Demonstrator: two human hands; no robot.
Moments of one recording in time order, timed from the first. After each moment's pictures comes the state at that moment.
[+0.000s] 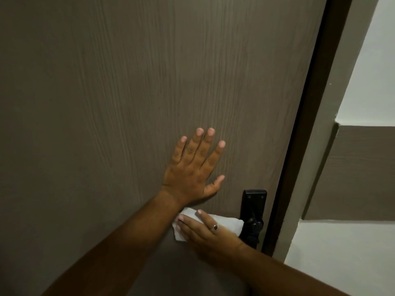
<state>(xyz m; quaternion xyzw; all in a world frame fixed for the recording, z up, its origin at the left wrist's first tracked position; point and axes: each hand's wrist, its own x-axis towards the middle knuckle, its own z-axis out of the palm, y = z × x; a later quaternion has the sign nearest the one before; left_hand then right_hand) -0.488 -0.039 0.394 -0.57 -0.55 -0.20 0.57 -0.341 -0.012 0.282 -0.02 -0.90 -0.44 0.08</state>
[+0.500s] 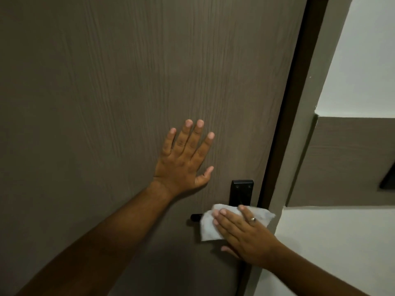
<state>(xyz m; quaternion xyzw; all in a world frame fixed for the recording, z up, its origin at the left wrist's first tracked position) -0.485 -0.041 0.395 -0.56 -0.57 -0.20 0.57 -0.248 0.027 0.267 -0.05 -0.93 -0.33 0.16</state>
